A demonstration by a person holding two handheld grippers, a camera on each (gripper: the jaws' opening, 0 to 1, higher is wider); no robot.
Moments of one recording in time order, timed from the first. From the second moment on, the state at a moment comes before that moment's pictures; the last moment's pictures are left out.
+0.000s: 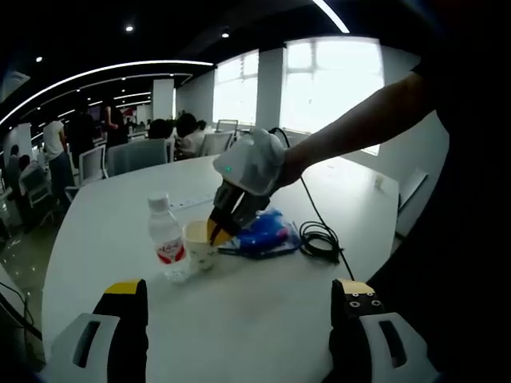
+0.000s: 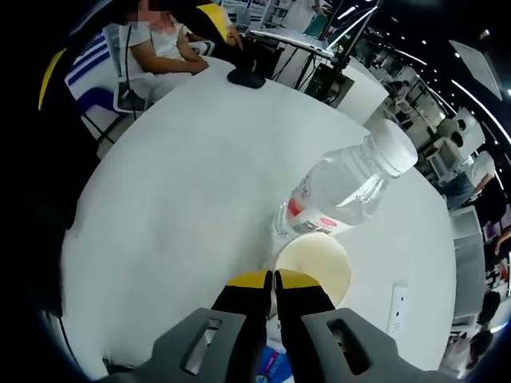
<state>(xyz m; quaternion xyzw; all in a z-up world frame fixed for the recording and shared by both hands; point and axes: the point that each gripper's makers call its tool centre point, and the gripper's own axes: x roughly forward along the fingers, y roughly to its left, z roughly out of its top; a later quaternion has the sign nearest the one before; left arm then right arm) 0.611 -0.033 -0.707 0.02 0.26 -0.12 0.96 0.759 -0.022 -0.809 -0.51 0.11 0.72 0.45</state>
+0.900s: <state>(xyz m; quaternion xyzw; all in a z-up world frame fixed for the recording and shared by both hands) 0.611 -0.037 -0.707 0.01 0.25 -0.12 0.96 0.763 -0.026 -0.774 -0.42 0.14 0.70 0.56</state>
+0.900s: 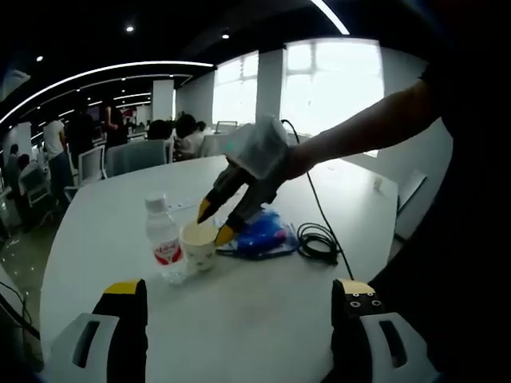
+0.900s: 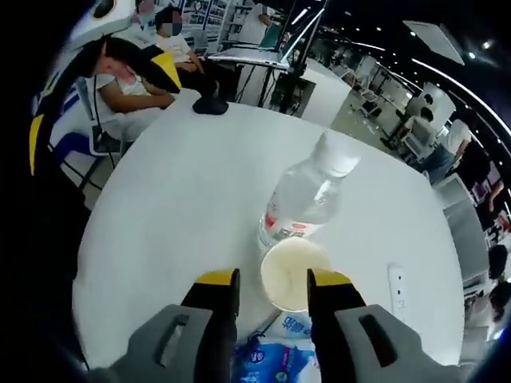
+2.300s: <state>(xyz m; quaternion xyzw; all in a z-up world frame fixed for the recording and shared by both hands) 0.690 -0.076 -0.720 -0.02 0.24 -0.12 0.96 0.812 -0.226 -0.752 -0.15 0.25 0.48 0.82</state>
